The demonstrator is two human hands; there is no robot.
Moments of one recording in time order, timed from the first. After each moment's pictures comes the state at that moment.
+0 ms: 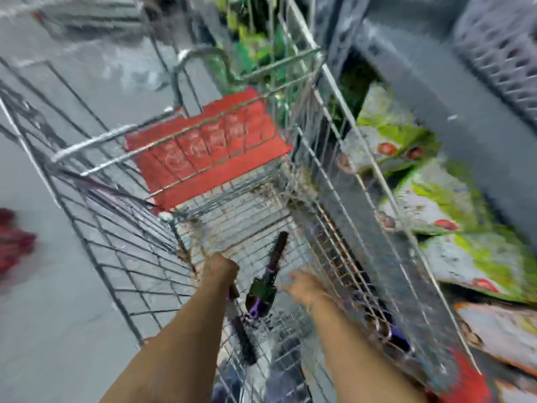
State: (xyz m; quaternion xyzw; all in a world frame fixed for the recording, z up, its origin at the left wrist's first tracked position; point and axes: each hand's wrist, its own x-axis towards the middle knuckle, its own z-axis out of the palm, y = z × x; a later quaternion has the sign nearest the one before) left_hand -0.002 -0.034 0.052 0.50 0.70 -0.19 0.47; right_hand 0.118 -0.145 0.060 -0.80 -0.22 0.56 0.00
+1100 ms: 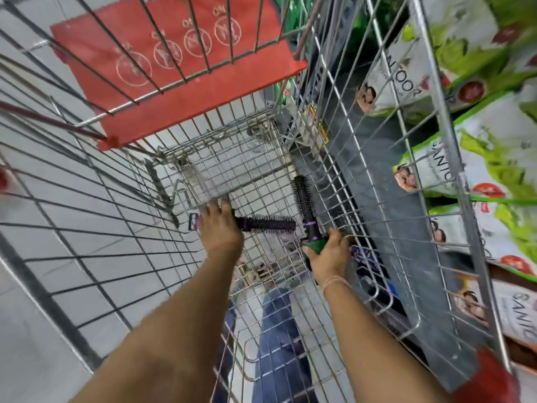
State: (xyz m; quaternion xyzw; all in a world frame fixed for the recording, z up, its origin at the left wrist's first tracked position) left_hand 0.011 -0.061 -0.006 0.73 0.62 -0.18 0.23; right_hand 0.139 -0.192 0.001 -0.92 -0.16 0.35 0.06
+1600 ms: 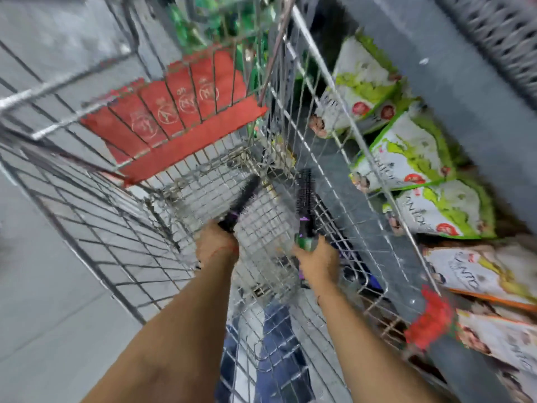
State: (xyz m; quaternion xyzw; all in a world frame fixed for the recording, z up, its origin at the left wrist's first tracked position) left_hand 0.008 -0.060 0.056 0.61 0.70 -0.09 0.37; right_hand 0.110 -0.192 0.093 -0.91 -0.05 0.32 0.26
